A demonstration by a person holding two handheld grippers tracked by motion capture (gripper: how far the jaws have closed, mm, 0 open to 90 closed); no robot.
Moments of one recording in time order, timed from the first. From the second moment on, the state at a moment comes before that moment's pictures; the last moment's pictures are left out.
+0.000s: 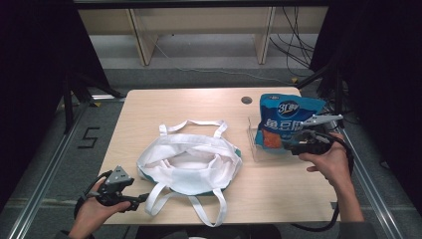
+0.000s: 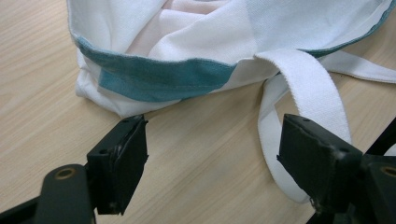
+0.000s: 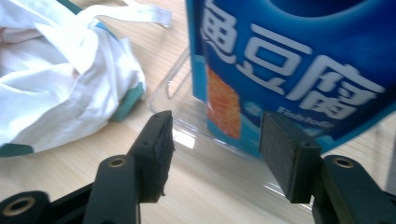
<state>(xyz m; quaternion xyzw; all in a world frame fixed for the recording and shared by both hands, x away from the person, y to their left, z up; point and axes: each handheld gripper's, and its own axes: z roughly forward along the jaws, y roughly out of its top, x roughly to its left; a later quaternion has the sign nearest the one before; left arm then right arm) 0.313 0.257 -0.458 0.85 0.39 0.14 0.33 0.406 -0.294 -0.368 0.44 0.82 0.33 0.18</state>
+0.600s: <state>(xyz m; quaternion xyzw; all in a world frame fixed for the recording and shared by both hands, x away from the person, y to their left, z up) 0.313 0.255 -0.458 0.85 0.39 0.14 0.33 0.395 -0.259 -0.377 0.41 0.83 0.35 0.15</state>
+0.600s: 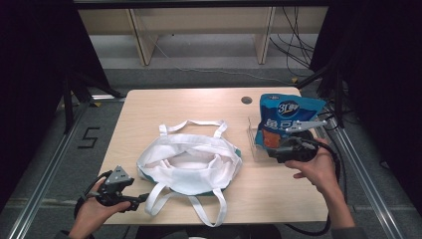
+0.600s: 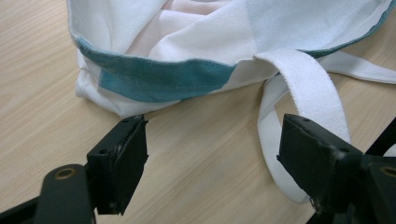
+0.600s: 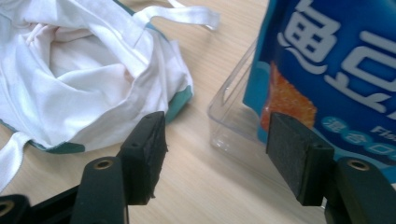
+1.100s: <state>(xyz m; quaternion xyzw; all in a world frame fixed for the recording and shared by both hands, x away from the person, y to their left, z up) 0.314 0.257 -0.457 0.85 0.38 0.14 0.32 0.385 -0.238 -0.398 0.40 0.84 0.35 0.14</state>
